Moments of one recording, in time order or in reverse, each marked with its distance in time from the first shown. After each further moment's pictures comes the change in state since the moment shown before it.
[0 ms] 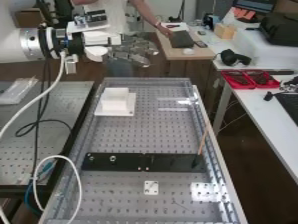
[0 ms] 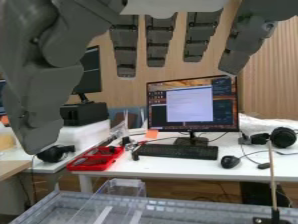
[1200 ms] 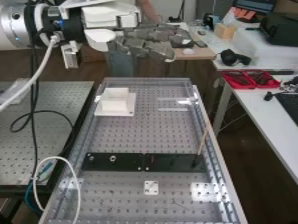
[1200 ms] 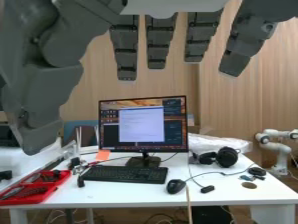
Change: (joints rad) arm -0.148 -0.092 0.239 -0.110 0.028 -0.017
